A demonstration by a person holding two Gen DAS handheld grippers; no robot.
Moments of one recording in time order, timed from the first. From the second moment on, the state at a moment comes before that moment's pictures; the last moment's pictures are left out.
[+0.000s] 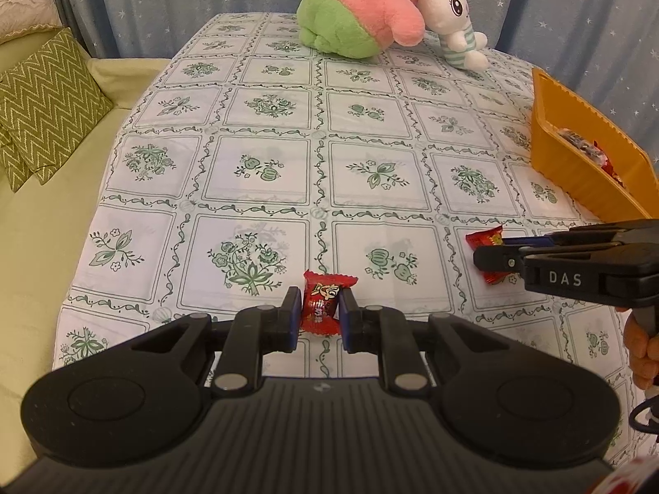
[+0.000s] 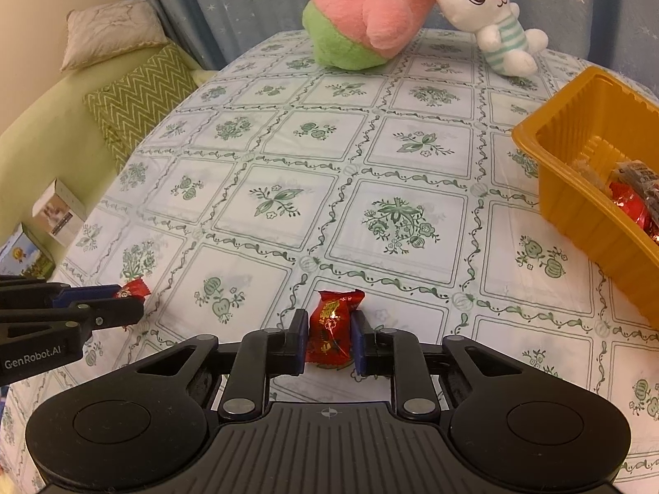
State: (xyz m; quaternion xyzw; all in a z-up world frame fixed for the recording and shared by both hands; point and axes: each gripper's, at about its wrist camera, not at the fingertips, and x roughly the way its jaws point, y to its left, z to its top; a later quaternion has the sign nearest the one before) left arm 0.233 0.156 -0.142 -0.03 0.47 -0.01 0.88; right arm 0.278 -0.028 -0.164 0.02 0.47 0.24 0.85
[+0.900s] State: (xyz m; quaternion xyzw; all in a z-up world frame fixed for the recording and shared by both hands) left arm 0.248 0.078 -0.099 0.01 0.44 -0.08 0.90; right arm 0.234 -0.132 -0.120 0.09 0.45 0.22 0.86
